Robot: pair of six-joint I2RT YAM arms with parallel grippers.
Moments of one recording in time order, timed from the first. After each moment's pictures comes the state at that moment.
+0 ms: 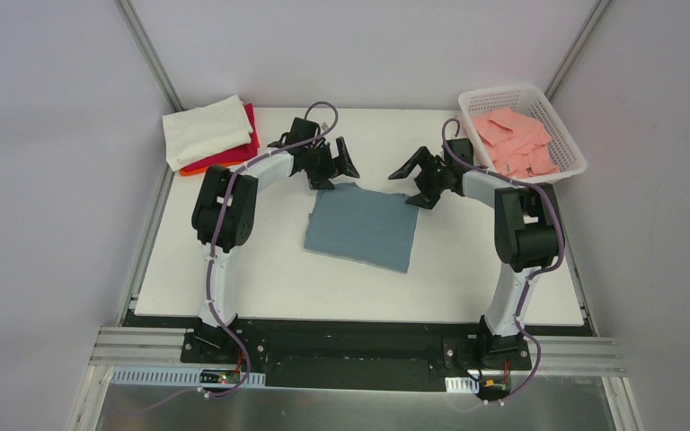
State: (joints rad) left arm -0.35 2.17 1.60 -0.29 0.42 -0.62; right arm 0.19 1.95 1.21 -0.15 -0.48 0.92
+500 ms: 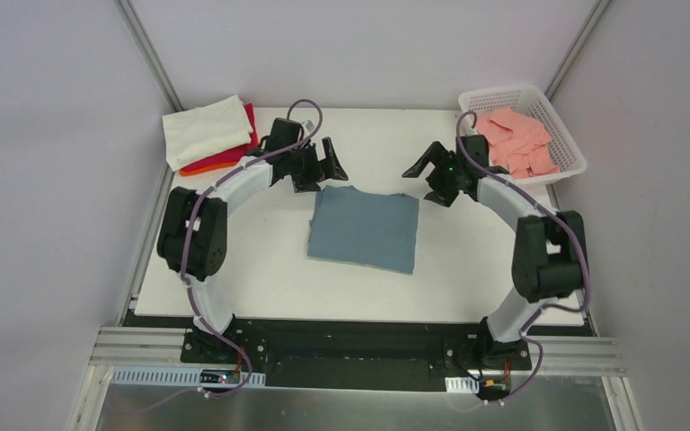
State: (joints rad) left arm -0.35 1.79 1.32 -0.29 0.39 -0.62; right arm 0.18 1.63 1.11 -0.29 -0.28 0.81
